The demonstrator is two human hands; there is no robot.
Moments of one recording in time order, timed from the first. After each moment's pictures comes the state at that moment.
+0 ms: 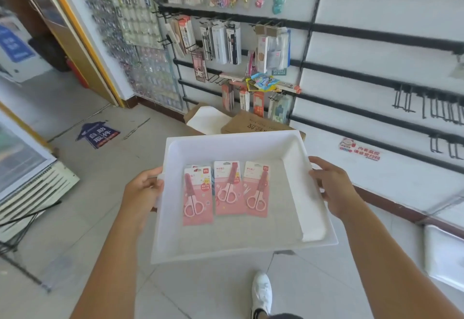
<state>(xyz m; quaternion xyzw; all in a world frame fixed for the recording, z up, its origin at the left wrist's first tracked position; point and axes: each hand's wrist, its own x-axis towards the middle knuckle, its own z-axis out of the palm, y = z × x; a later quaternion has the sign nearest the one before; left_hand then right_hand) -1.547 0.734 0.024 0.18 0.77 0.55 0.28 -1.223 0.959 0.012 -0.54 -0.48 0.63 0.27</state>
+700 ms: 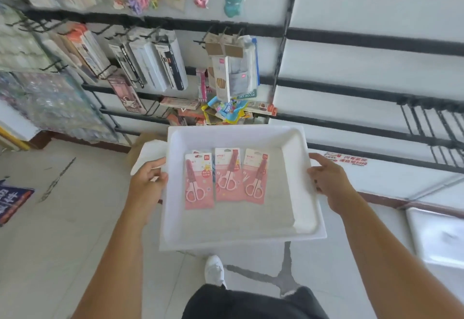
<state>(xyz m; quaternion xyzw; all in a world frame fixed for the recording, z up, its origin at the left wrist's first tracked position) -1.744 1.166 -0.021 0.32 0.75 0.46 0.36 -1.366 1.268 -0.030 -0.66 -0.41 0.54 0.31</state>
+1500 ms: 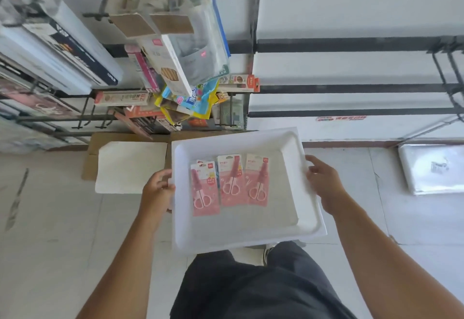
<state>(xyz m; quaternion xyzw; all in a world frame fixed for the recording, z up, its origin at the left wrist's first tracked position) -1.735 1.342 -0.133 0.30 0.80 0.25 0.45 -1.374 1.363 -0.159 -0.76 -0.28 0.53 0.26</state>
